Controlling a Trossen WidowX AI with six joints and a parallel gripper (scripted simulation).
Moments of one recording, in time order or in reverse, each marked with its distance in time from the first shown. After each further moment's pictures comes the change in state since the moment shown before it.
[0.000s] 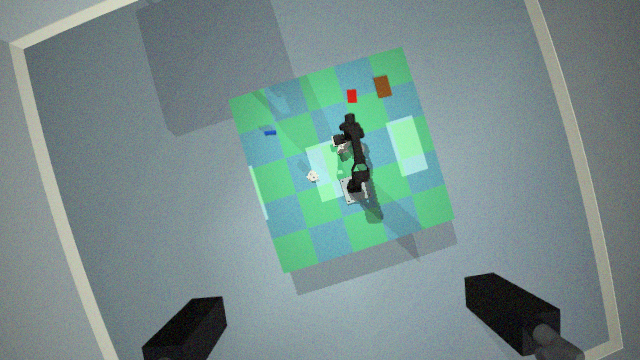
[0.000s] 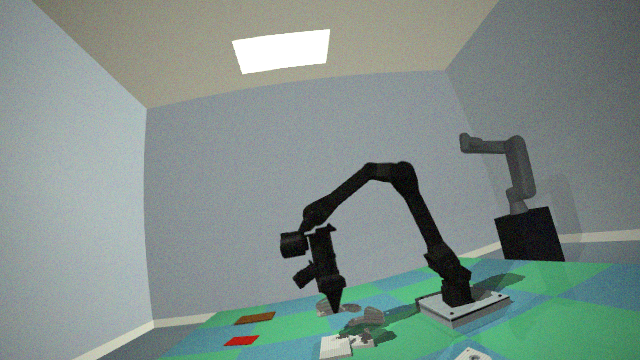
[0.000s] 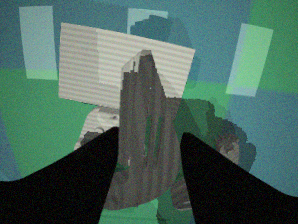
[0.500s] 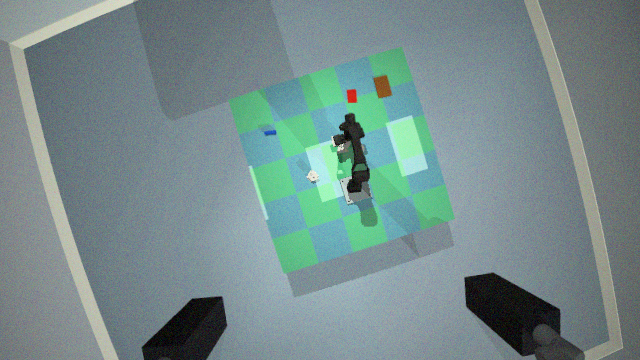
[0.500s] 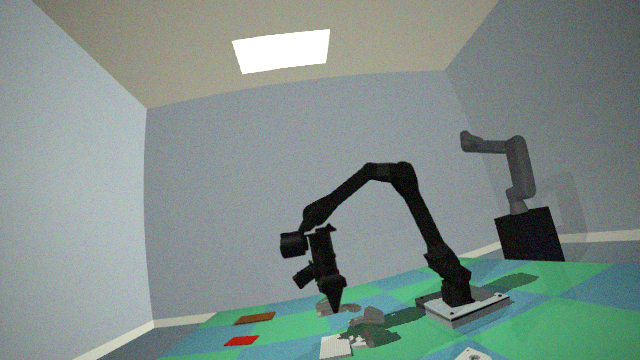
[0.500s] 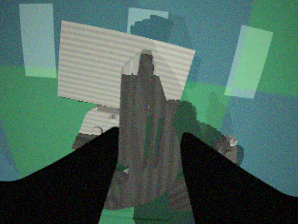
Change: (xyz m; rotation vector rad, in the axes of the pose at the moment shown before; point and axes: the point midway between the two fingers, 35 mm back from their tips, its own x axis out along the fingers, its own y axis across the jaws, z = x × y) arm 0.000 -0.001 0.000 -0.021 0.000 0.000
